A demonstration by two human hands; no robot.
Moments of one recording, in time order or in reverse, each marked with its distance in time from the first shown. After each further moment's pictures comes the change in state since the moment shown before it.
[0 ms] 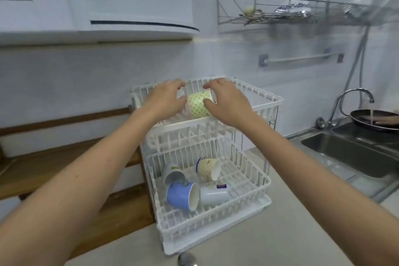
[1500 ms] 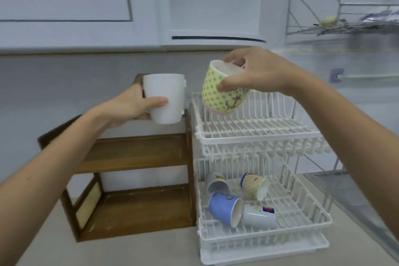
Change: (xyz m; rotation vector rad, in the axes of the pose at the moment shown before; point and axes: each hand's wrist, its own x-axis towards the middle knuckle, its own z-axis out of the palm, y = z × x) left_hand -0.093 -0.107 -0.135 -0.730 -0.051 -0.427; right_hand 0.066 -0.096 -0.056 0.320 -0.321 -0.123
